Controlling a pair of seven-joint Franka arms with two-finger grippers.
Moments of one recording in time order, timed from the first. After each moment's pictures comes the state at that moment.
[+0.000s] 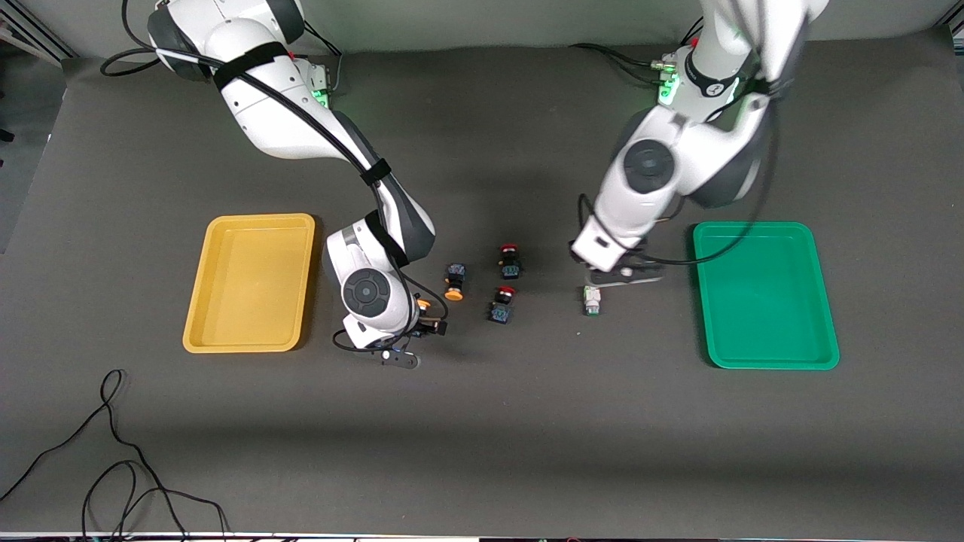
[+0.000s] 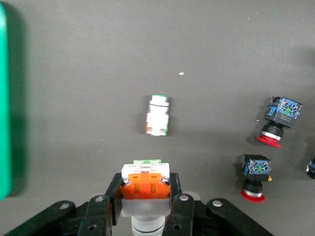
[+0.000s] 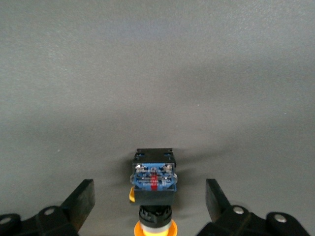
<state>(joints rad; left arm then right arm) -0.47 0.20 -0.02 -1.97 -0.05 2.14 -0.59 0.57 0.81 -0.07 -1.48 0.12 2.19 0.70</state>
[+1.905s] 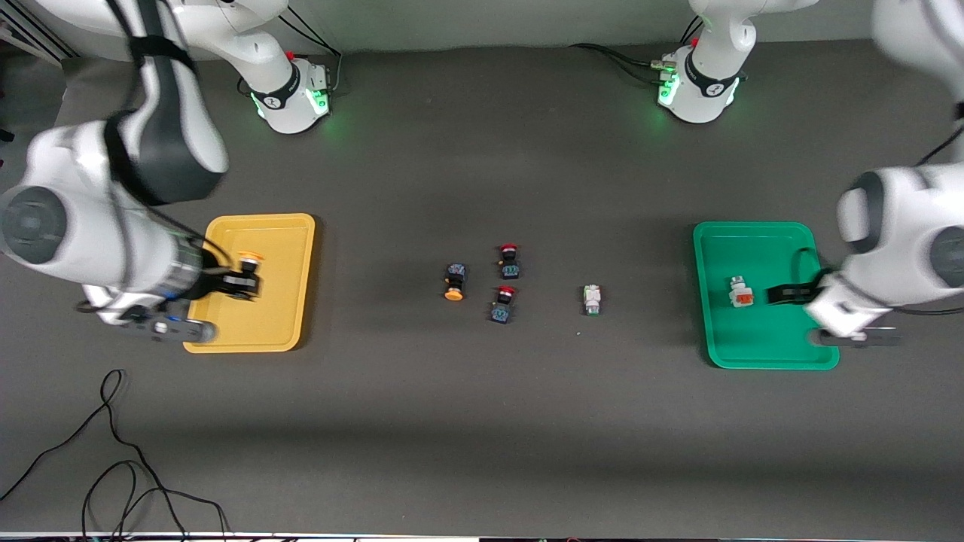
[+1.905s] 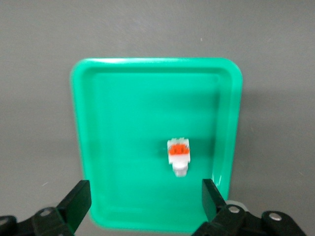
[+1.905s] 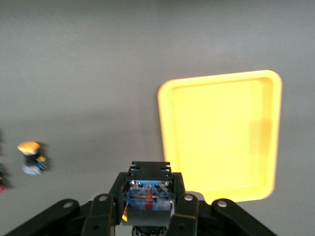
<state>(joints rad) 0.07 0.28 -0.02 -1.73 0.08 1.88 0.02 0.37 0.26 -0.28 -1.60 0.09 1.69 0.17</state>
